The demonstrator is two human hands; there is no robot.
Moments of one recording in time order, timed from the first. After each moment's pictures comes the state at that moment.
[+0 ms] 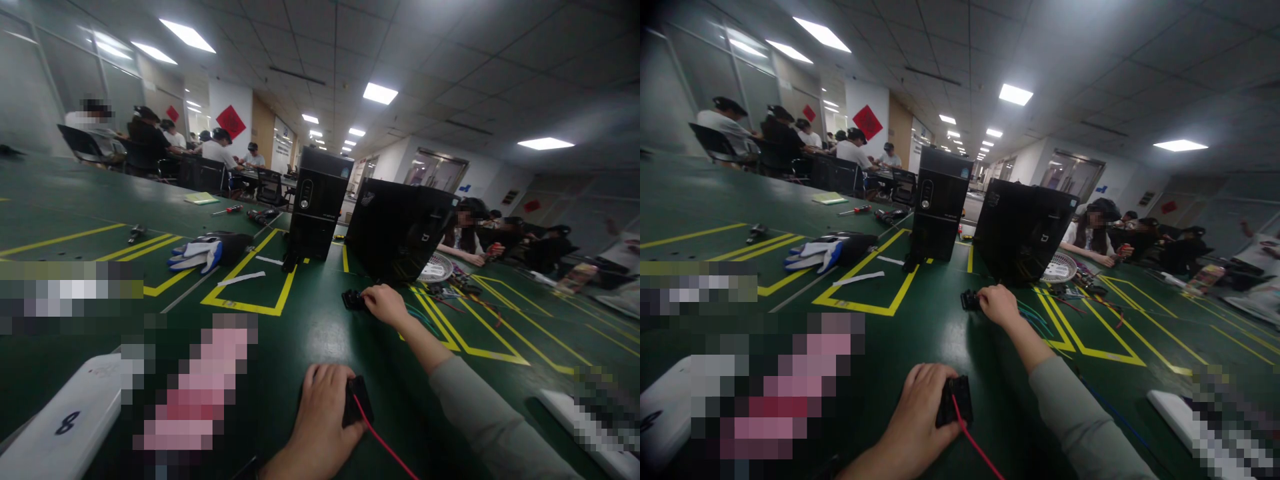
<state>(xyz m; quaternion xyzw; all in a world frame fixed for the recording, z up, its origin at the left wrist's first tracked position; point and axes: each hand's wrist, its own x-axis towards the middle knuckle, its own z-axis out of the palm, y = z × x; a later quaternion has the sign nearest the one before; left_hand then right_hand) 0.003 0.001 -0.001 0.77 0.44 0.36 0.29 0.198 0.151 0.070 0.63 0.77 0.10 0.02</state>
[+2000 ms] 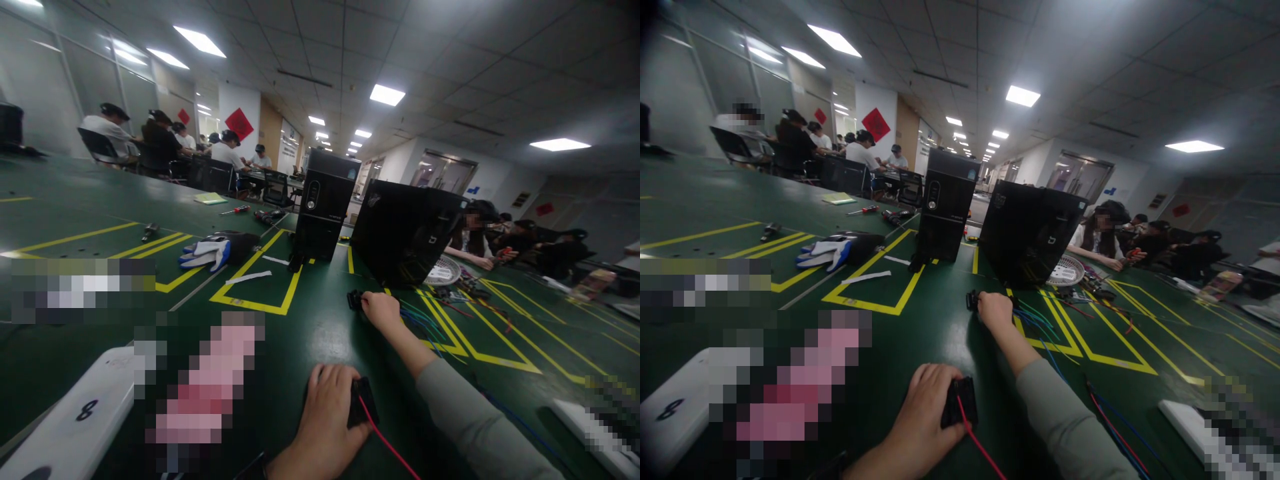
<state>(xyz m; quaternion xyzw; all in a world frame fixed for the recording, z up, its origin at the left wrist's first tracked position) 0.002 -0.001 0.005 0.77 0.45 0.34 0.29 0.171 0.154 0.049 0.69 0.70 0.15 0.07</state>
